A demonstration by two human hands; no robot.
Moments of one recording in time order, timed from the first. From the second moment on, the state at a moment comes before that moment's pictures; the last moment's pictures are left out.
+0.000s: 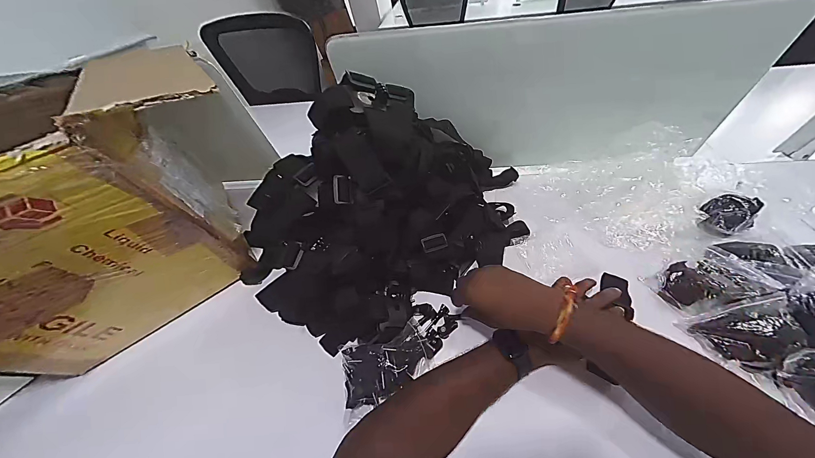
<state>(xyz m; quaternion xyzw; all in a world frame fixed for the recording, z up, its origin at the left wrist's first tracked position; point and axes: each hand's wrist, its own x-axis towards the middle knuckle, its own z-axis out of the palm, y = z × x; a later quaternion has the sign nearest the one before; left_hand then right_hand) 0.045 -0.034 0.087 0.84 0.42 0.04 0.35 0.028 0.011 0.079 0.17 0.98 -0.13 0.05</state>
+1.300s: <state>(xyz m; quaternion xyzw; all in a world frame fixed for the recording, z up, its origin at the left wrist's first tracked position) 0.004 0.025 0.001 0.90 0.39 0.18 0.09 0.227 0.049 0.001 0.40 0.62 -0.44 -0.52</state>
